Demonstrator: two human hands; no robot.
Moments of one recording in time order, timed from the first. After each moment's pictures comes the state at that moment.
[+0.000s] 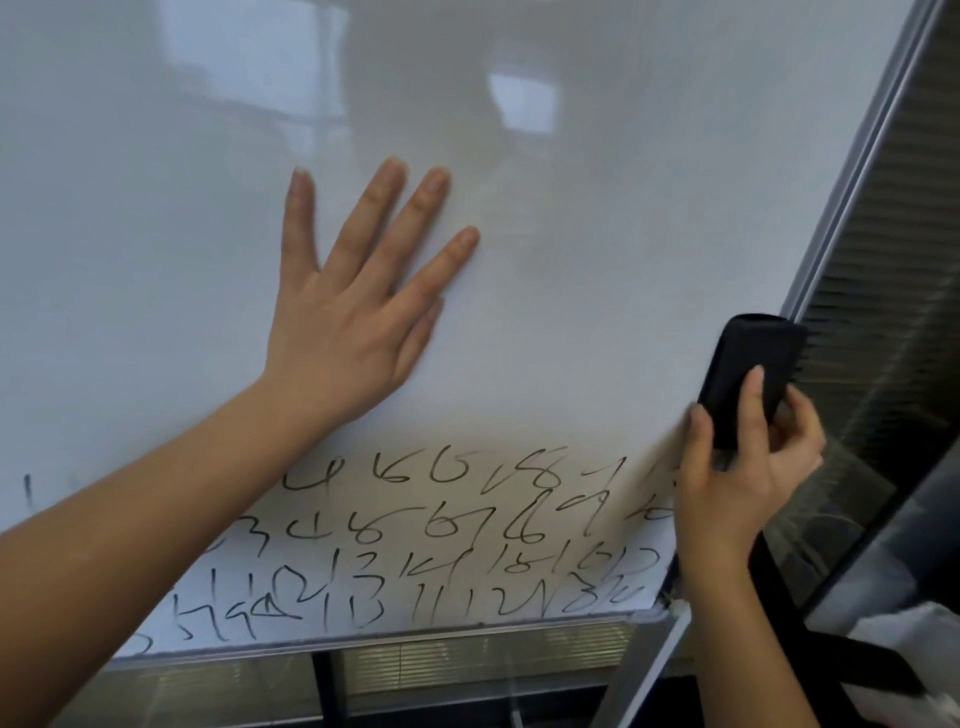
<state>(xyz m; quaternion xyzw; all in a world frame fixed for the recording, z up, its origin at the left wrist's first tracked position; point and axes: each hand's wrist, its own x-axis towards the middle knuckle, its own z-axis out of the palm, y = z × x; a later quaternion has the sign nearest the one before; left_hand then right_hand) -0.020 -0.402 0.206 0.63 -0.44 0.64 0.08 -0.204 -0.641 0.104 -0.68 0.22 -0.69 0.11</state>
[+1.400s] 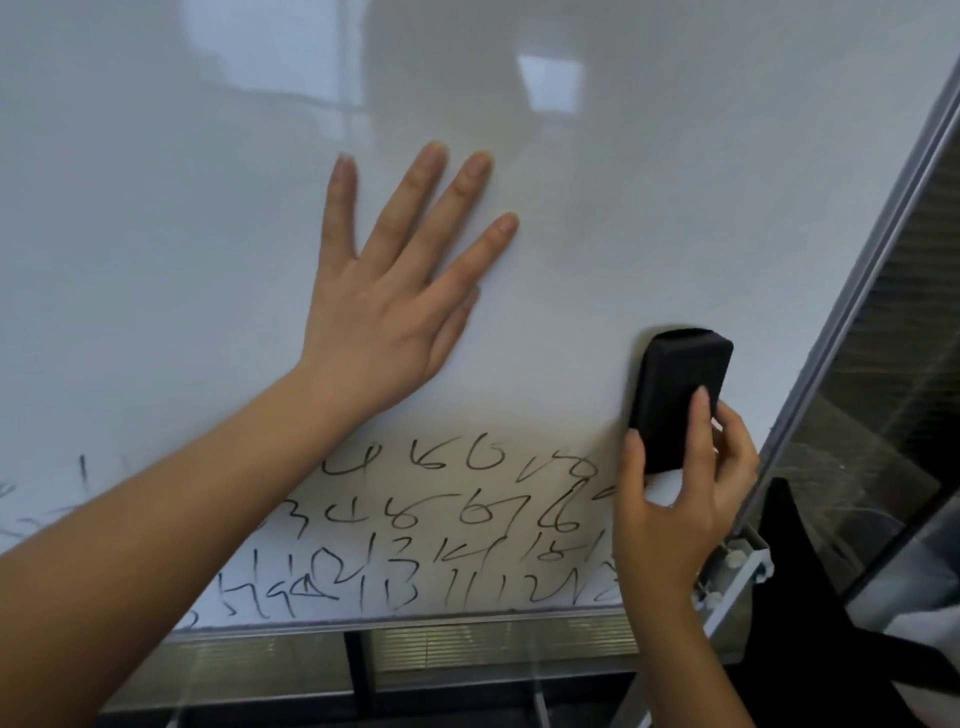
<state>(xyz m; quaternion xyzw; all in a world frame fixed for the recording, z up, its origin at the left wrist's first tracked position) -0.020 -0.394 0.205 0.63 -0.44 0.63 0.08 -0.184 -0.556 0.086 -0.69 0.18 -0.68 0.17</state>
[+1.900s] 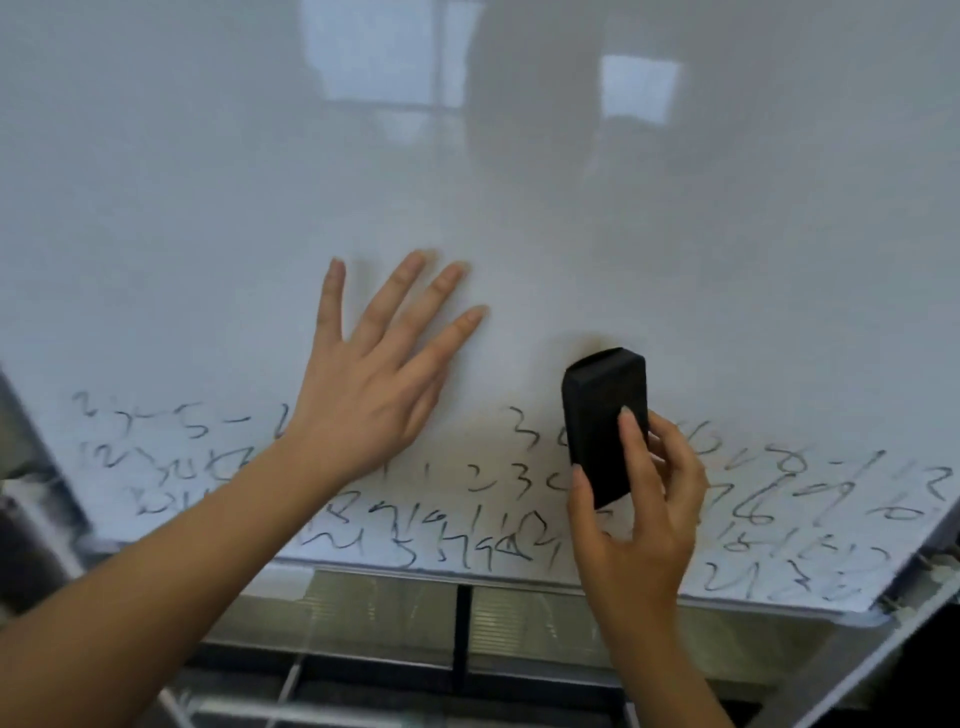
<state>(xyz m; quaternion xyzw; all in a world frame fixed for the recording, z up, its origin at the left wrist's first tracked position) 0.010 -0.191 0.154 0.71 -0.42 0.57 0.03 -0.138 -0.366 0.076 -0.76 0.05 -0.60 0.25</state>
